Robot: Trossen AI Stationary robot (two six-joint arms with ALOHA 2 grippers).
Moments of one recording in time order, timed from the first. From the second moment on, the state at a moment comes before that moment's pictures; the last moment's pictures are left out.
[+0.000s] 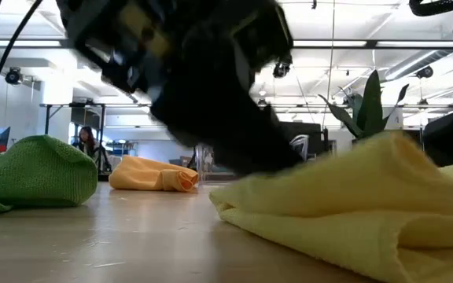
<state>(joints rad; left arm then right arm) -0.35 2.08 1.18 0.32 0.28 -0.18 0.76 1.64 0.63 0.08 0.12 0.60</state>
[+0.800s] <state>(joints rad) -0.33 2.08 1.18 0.18 0.25 -0.15 0.76 1.41 0.63 -0.03 0.14 0.58</state>
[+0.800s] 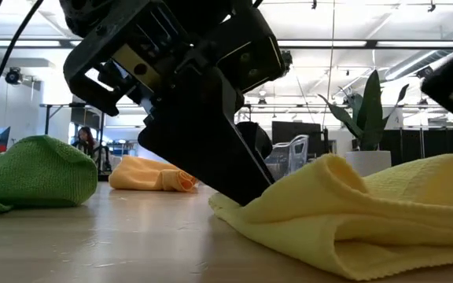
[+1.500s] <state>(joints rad) -0.30 2.06 1.17 0.07 0.25 -0.05 0.49 1.59 0.63 0.00 0.15 0.48</state>
